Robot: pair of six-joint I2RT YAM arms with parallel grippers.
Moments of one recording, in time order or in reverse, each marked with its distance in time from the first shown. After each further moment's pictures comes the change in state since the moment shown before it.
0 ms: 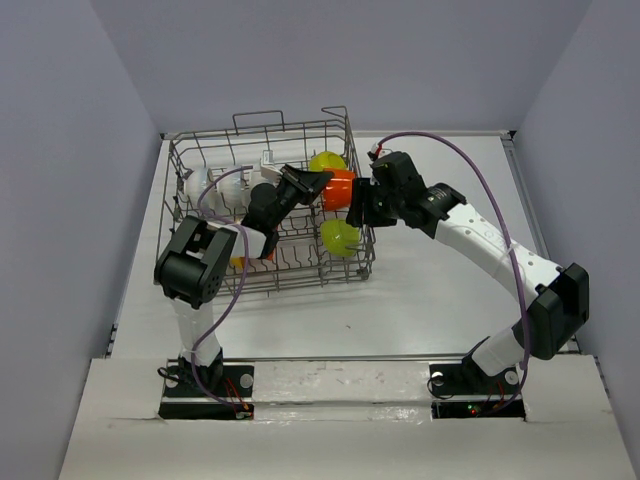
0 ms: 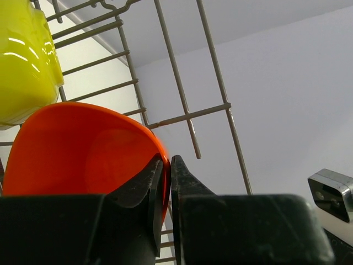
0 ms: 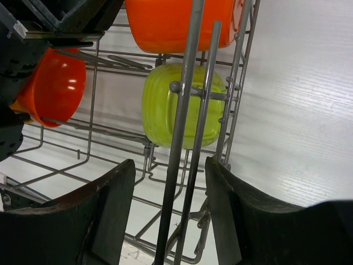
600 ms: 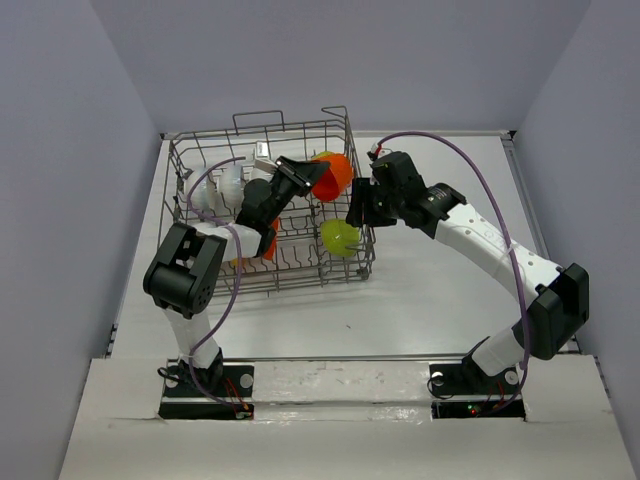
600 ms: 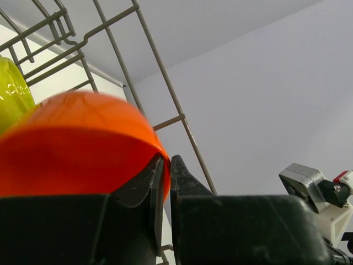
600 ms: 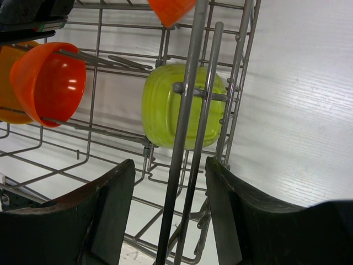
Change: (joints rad) left arm 0.000 -0.099 0.000 -0.021 -0.022 0.101; right arm 0.000 0.000 -0.005 0.000 0.000 -0.007
